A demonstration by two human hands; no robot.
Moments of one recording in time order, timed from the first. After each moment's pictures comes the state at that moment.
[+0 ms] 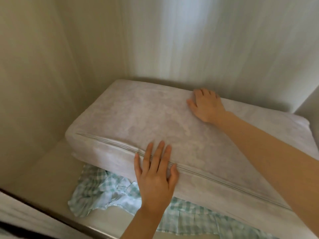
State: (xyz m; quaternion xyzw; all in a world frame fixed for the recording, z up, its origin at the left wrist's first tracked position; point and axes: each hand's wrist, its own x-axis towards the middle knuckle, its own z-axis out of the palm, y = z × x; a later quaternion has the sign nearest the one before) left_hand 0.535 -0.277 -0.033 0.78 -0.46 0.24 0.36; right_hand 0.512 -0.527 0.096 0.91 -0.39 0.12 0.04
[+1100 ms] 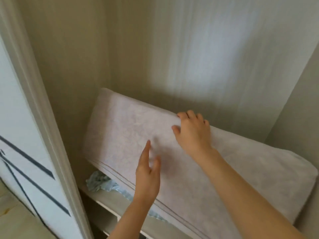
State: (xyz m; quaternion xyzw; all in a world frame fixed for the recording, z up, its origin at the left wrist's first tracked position) left_hand 0.420 -0.203 0.066 0.71 -0.25 -0.05 0.66; right_hand 0.383 -0.335 0.179 0.91 -0.29 0.30 0.07
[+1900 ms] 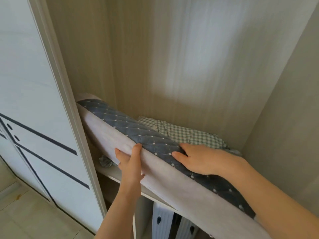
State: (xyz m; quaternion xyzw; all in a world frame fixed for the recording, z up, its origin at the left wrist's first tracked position) left_hand 0.400 -0.106 0.075 0.62 -0.01 -0.23 0.75; right_hand 0.281 -0.233 0.168 0.95 -0.25 -0.10 -0.13
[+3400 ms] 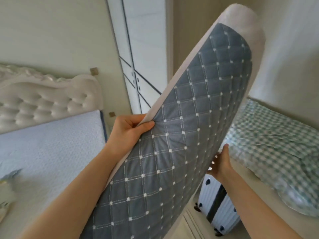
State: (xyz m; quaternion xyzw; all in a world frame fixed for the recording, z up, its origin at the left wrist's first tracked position) left_hand 0.230 0.090 0.125 0.76 -0.17 0.10 0.62; right_hand 0.255 -0.192 -0.030 0.47 -0.30 -0.04 -0.83
